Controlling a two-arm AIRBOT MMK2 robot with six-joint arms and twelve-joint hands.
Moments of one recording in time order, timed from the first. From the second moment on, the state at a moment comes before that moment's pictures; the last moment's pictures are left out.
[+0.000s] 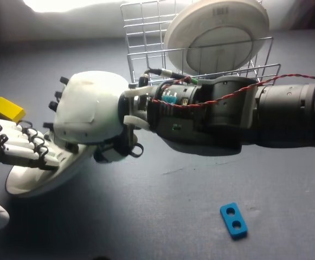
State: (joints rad) left arm 0.91 -0.81 1.40 1.41 -0.87 -0.37; right arm -0.46 -1.67 1.39 -0.43 0.27 -1.00
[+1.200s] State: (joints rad) left arm 0.74 -0.71 1.41 1.51 -0.95 -0.42; right arm -0.37 -1.59 1.28 -0.31 0.25 -1.00
